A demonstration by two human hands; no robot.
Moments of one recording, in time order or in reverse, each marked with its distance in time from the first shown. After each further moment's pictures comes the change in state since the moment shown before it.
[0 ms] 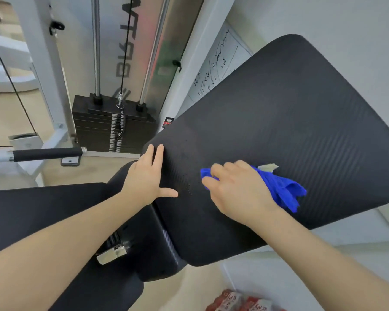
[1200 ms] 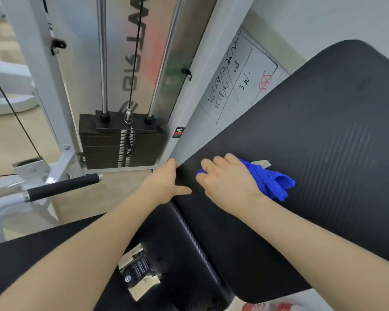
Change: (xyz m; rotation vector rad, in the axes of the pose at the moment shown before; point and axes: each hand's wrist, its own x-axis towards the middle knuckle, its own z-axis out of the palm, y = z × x) left_hand 0.069 -0.063 -0.024 -0.400 -0.238 0.011; right_hand 0.122 -0.035 0.028 -0.007 -0.205 0.078
